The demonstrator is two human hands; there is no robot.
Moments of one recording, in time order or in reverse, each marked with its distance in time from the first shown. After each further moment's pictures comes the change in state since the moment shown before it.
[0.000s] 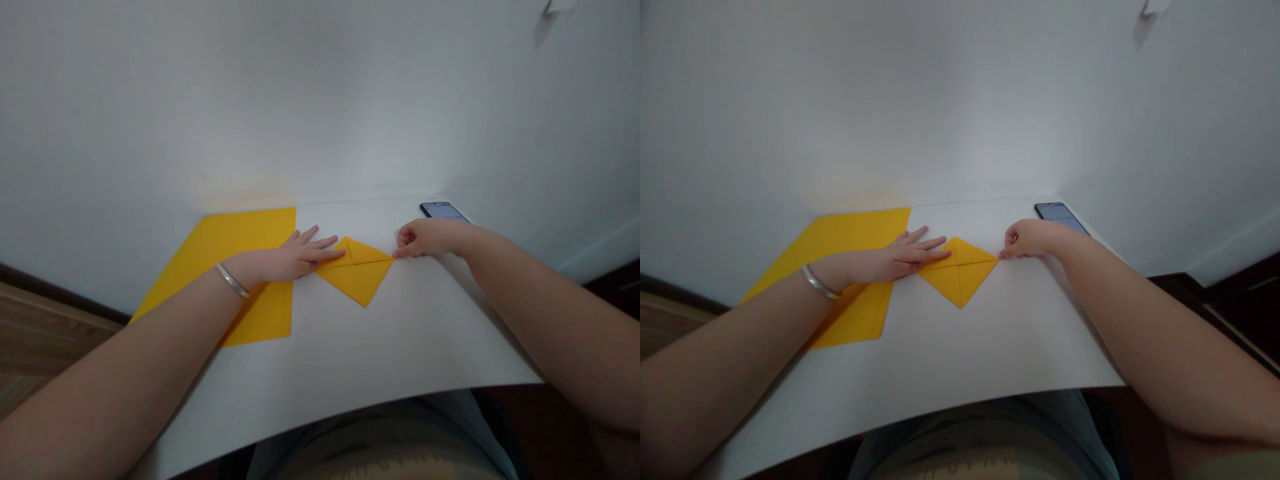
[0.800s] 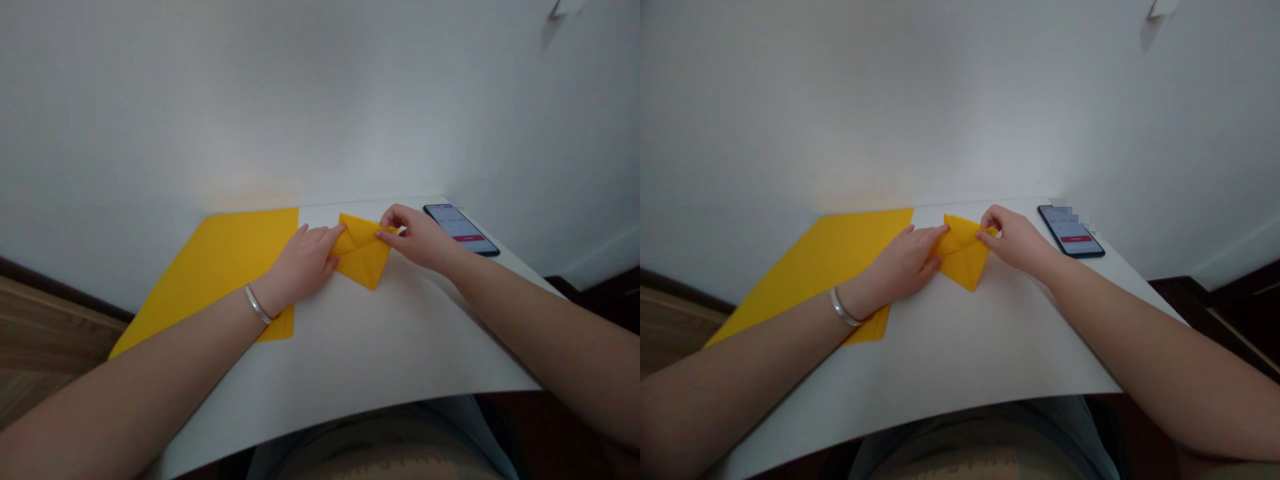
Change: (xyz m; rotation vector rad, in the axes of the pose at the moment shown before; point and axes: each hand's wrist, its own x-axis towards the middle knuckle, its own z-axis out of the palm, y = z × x) left_hand 0.006 0.036 0.017 0.038 0.656 -0.071; right_hand -0.016 -0.042 0.014 0.373 0.643 -0.268
